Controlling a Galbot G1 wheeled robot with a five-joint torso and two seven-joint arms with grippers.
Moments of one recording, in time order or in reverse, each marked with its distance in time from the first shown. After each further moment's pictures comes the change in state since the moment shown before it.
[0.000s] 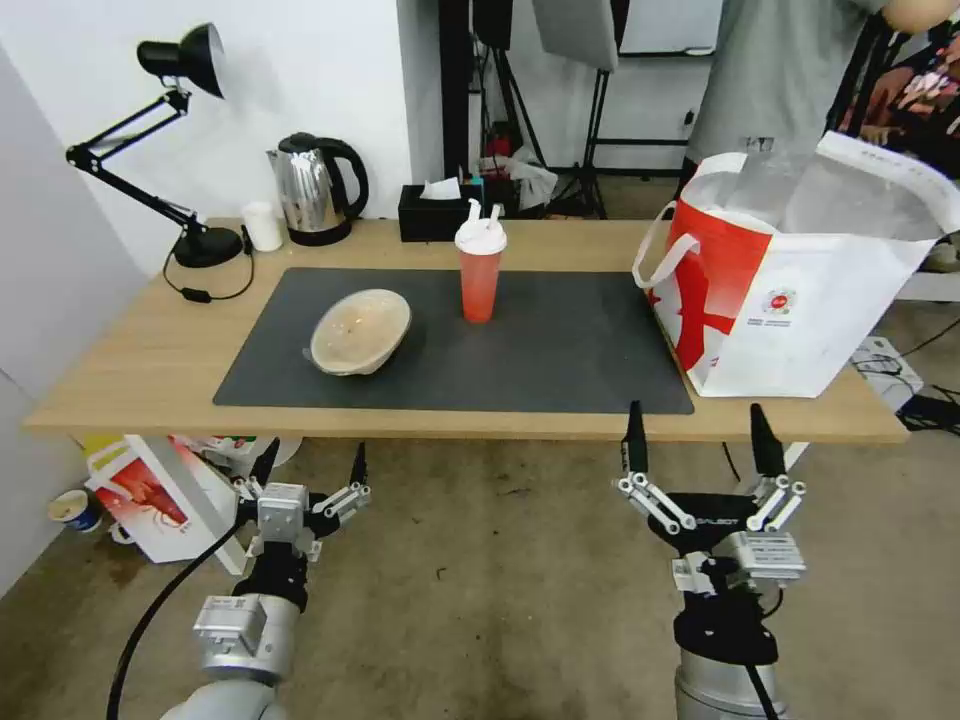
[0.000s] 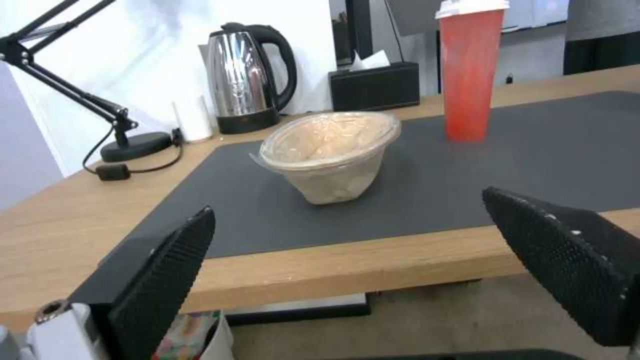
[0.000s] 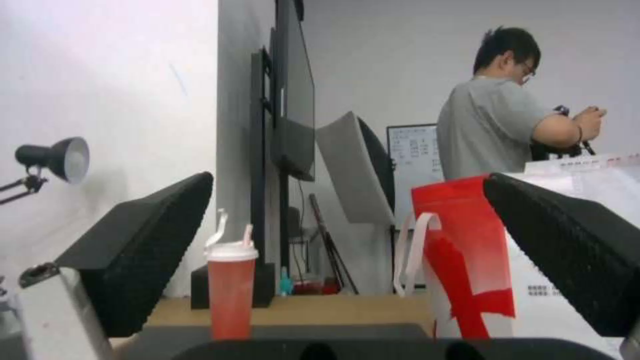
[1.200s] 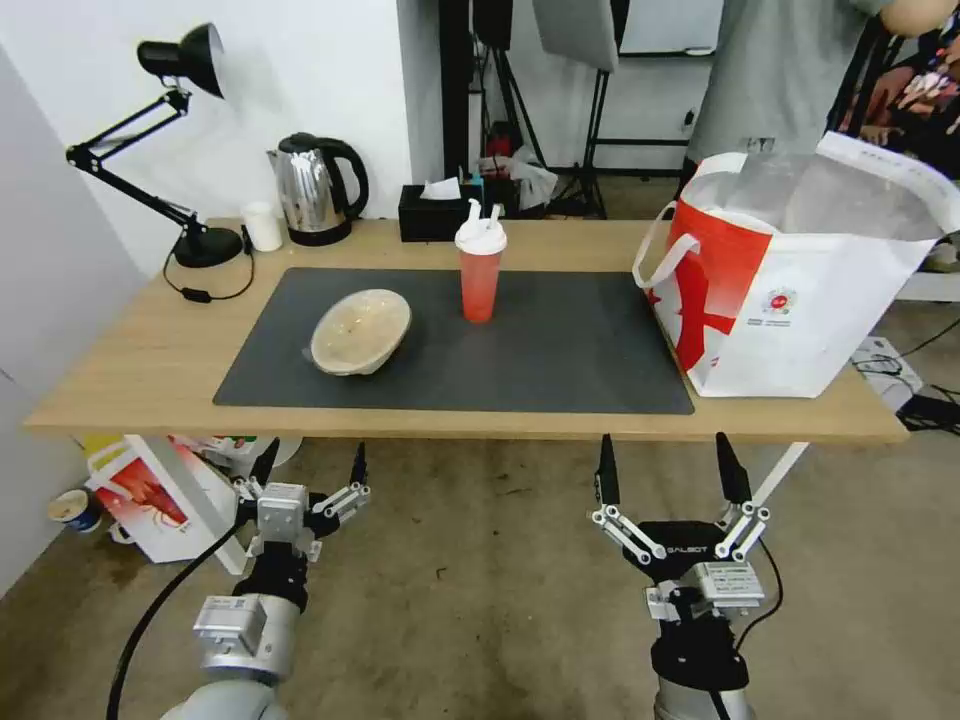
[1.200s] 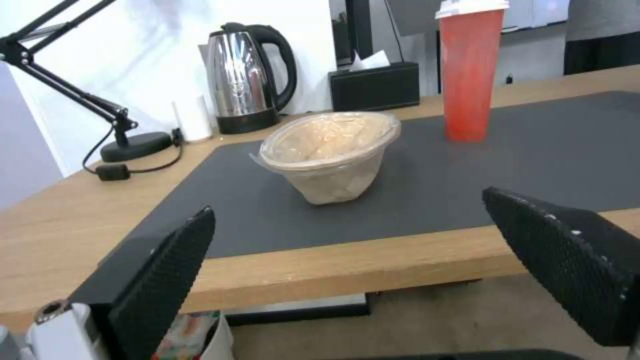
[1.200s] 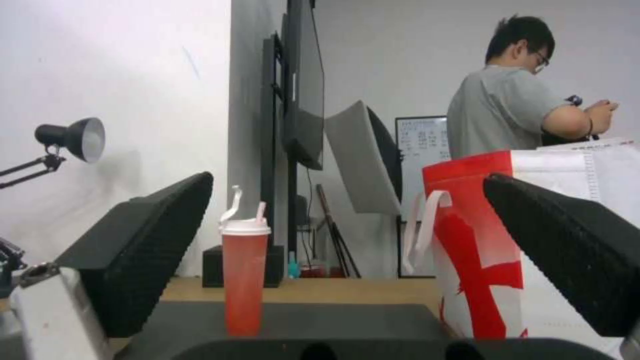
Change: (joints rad) left arm 0.000 0.000 0.000 0.000 0.000 0.000 0.000; right arm -0.041 0.031 -0.011 -0.048 -0.052 0.055 -0.011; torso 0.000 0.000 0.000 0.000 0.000
